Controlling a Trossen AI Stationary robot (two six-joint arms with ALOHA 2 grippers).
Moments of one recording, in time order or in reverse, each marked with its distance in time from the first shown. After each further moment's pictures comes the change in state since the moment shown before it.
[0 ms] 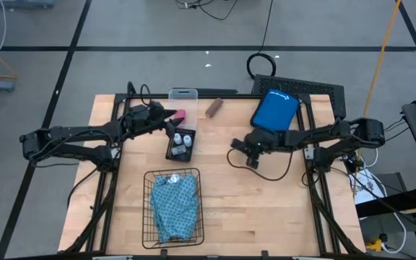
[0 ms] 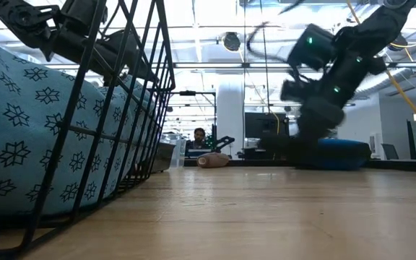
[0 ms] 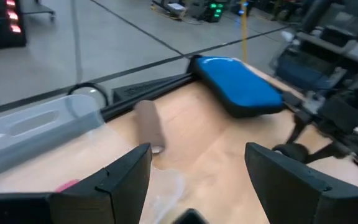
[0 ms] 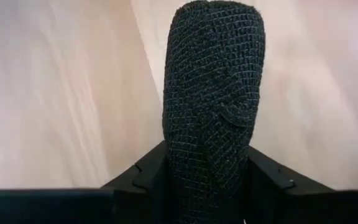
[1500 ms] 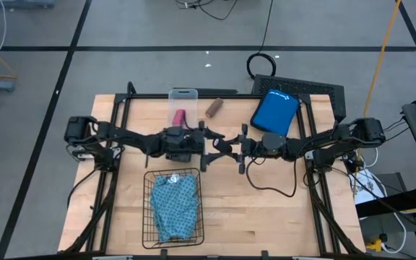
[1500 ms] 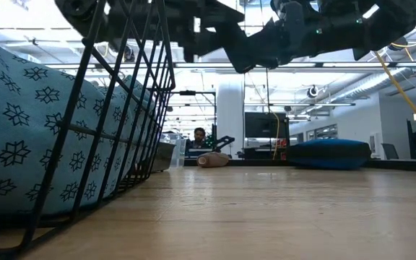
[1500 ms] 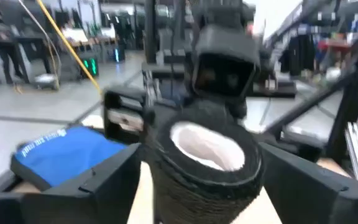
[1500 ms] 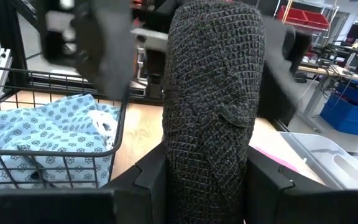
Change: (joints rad) left arm -0.389 0.570 0.374 0.479 0.095 0.311; right arm 0.186 0.005 0.002 0.842 0.025 -0.244
